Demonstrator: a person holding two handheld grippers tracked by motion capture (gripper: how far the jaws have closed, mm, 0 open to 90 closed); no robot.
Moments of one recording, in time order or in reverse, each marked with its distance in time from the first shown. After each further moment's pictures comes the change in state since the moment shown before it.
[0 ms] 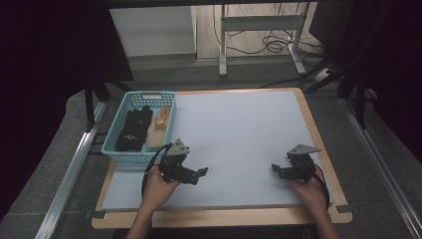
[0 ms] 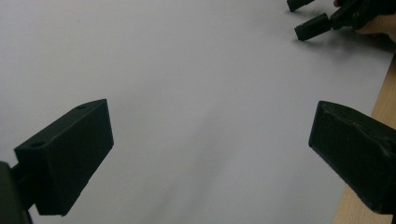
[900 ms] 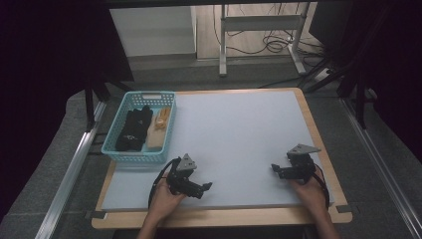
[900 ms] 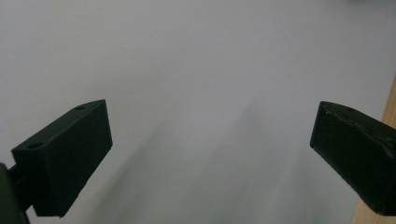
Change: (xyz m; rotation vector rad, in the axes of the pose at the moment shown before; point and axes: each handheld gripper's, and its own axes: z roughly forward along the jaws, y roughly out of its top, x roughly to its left) left arm -0.011 -0.042 0.037 0.076 -0.034 0.018; right arm 0.000 0.000 0.000 0.000 -0.001 0.000
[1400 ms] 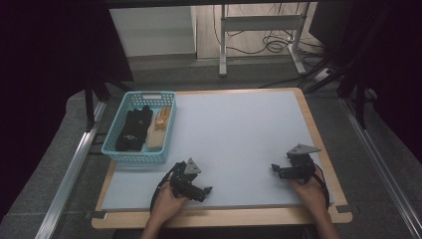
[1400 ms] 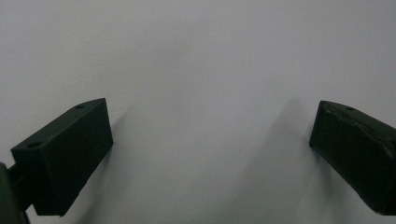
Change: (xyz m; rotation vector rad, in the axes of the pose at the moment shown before) left arm -0.004 -0.008 0.016 0.099 0.056 0.017; right arm 0.000 0.000 0.000 0.001 0.001 0.001
